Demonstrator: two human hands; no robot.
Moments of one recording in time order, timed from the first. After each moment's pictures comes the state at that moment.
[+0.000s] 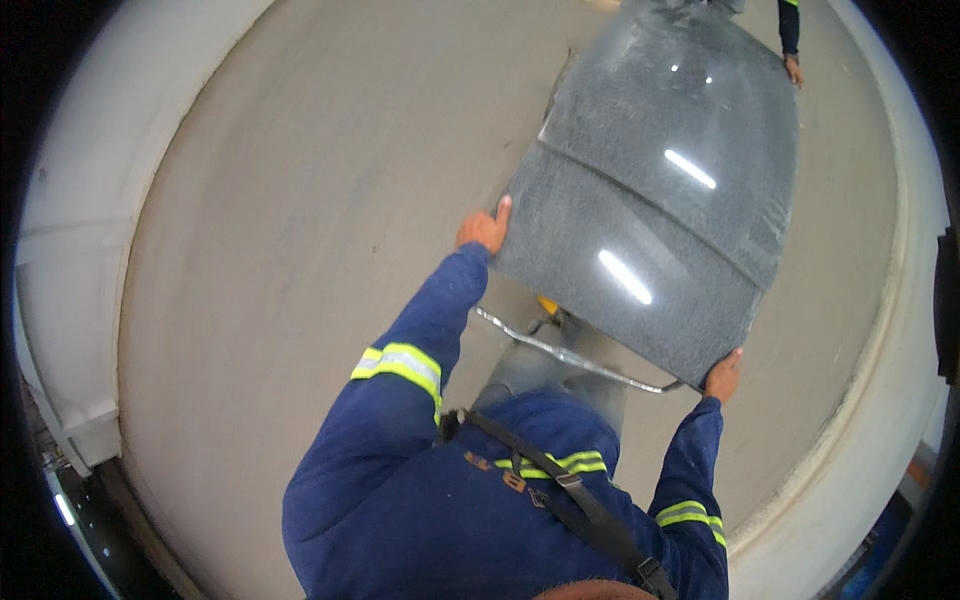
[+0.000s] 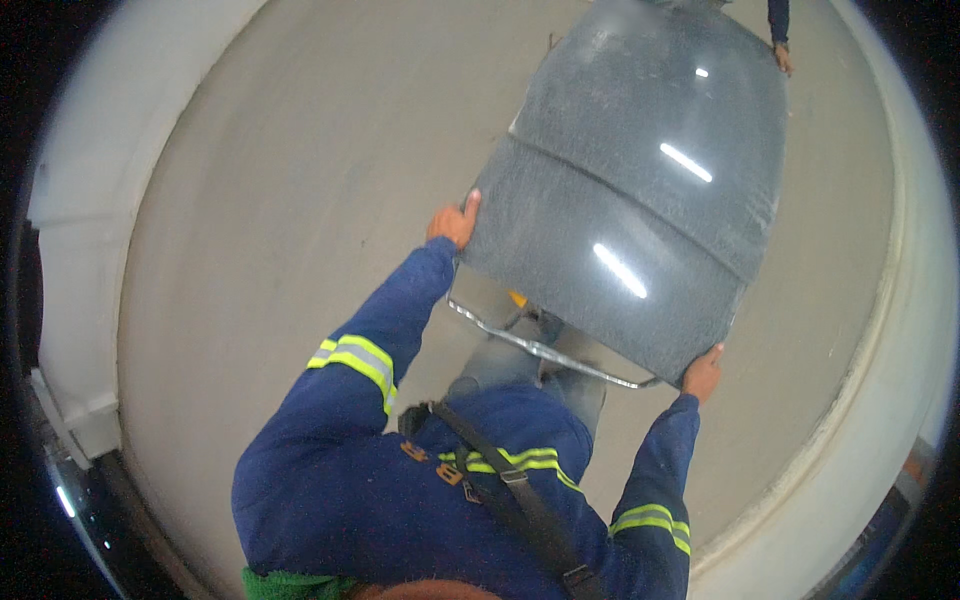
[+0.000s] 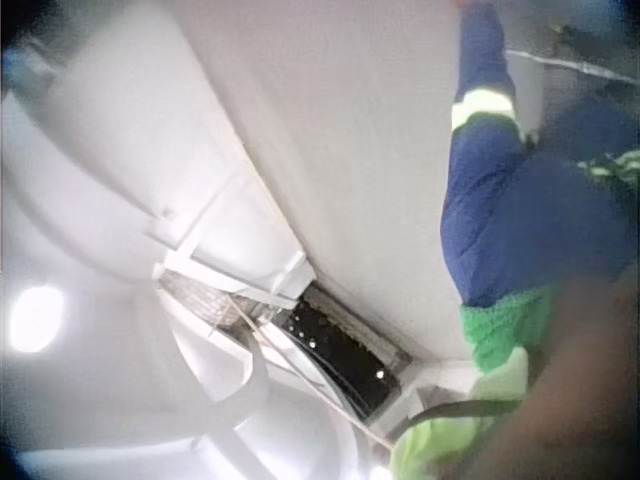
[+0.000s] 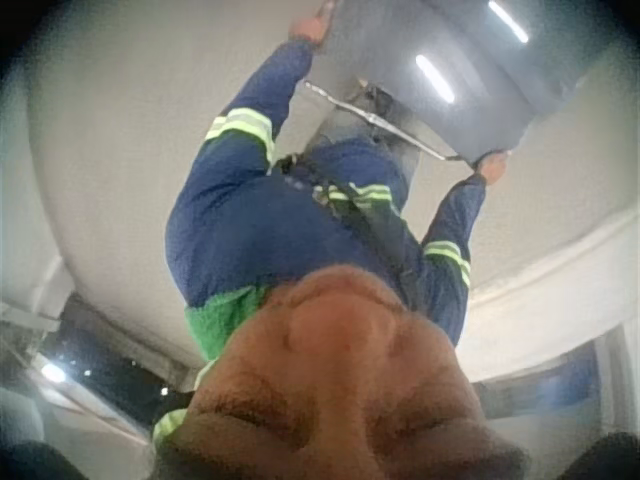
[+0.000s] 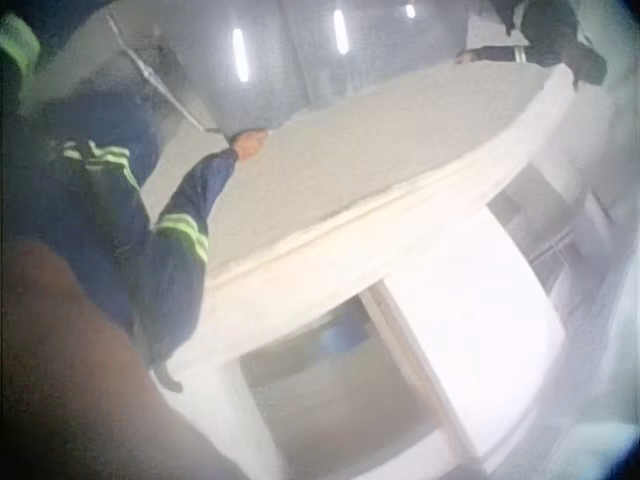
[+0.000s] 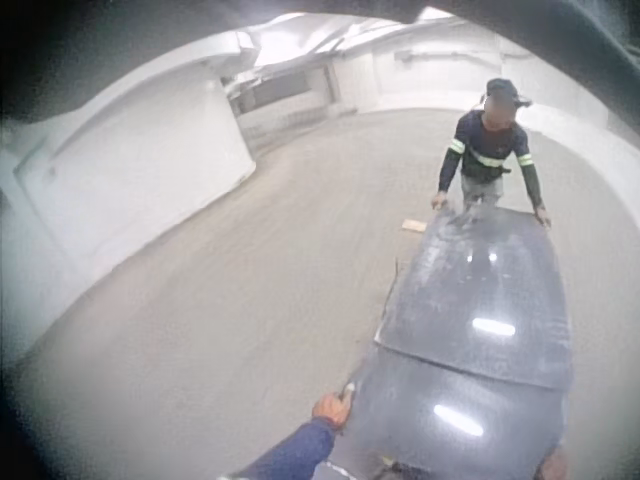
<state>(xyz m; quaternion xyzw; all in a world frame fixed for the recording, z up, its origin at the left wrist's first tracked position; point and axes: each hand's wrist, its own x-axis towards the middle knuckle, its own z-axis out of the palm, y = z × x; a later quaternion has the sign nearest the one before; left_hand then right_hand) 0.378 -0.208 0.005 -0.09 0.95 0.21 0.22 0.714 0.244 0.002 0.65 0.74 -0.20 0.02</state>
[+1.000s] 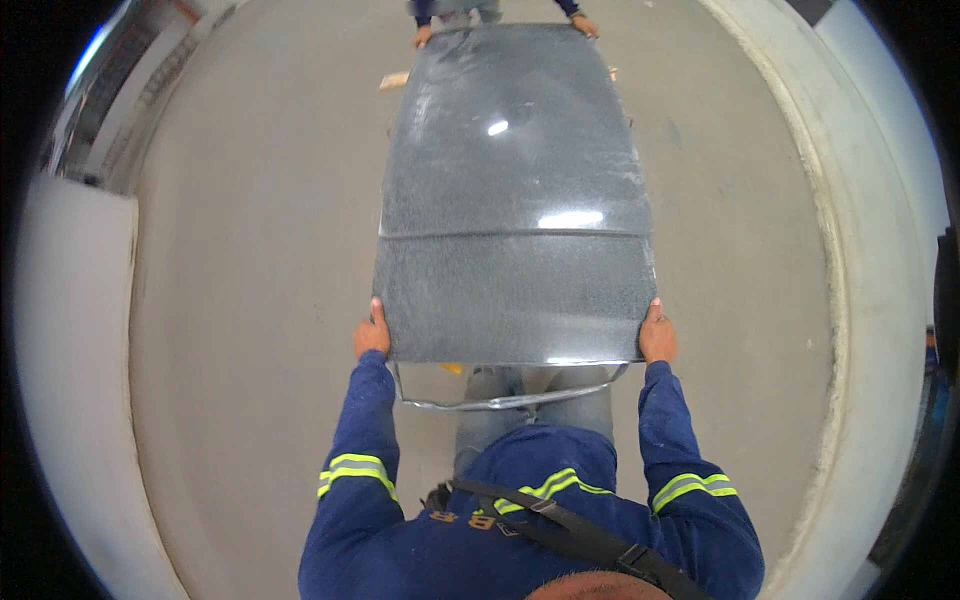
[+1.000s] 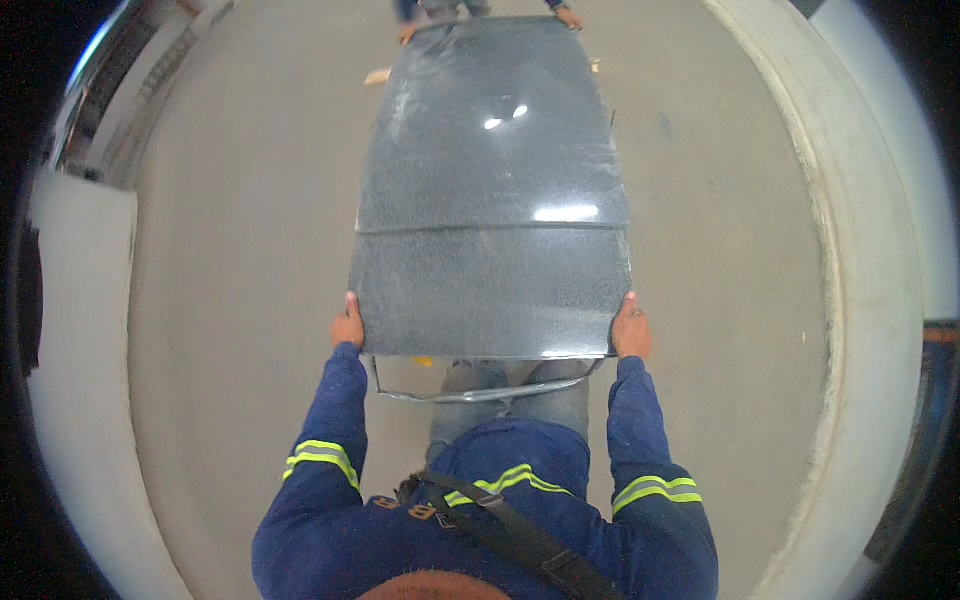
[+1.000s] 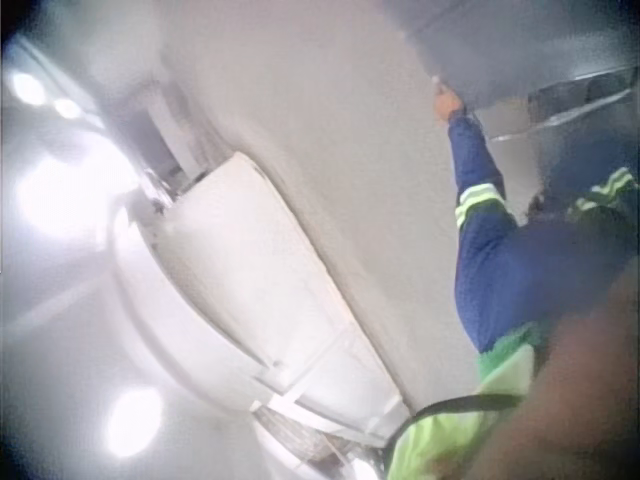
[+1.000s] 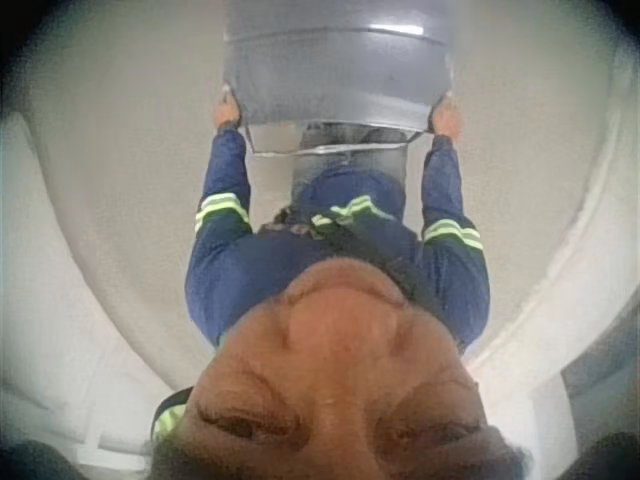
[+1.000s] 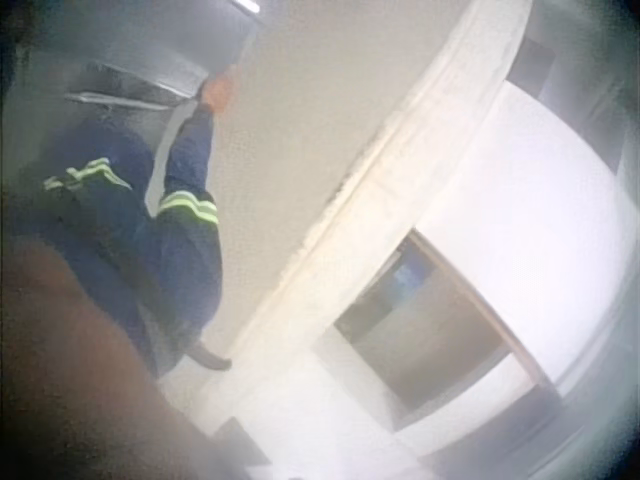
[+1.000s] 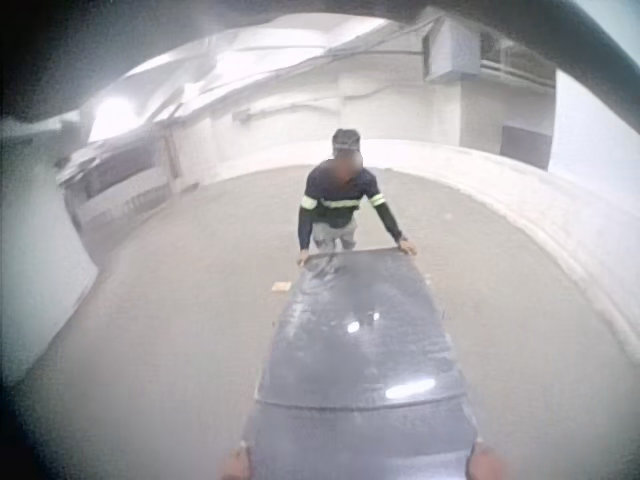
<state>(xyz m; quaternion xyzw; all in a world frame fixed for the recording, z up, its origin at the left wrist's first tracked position) 0.388 -0.164 -0.026 -0.14 0.95 0.21 0.19 0.703 0.283 0.026 0.66 0.73 -0.20 0.03</state>
